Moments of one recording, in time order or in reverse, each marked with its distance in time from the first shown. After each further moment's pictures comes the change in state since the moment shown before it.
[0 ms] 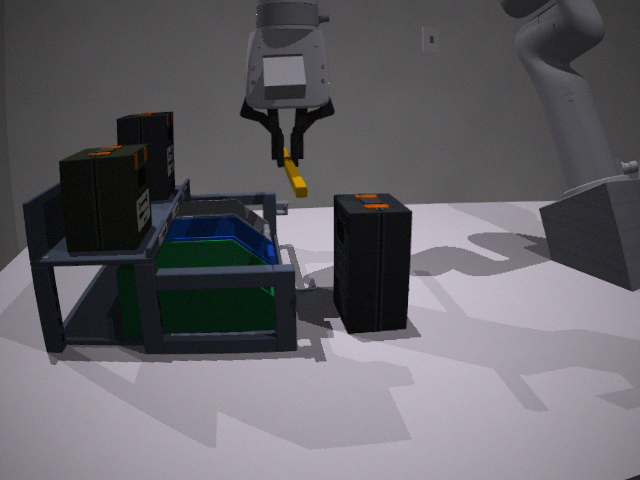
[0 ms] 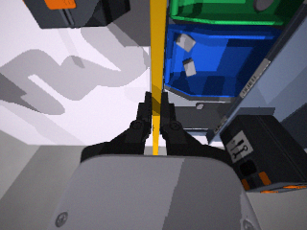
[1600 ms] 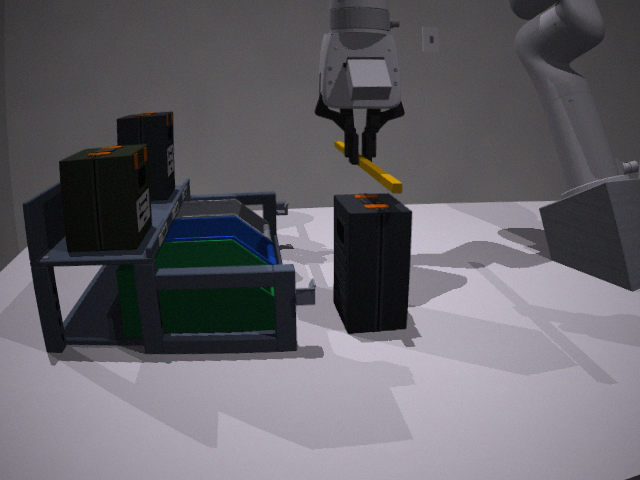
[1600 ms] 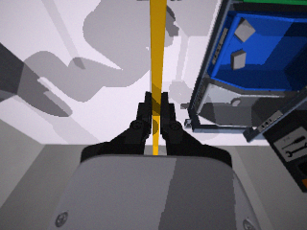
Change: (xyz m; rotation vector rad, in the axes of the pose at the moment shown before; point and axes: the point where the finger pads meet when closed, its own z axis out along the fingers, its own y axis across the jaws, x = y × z) arm -0.018 -0.093 0.002 0.000 0.000 0.000
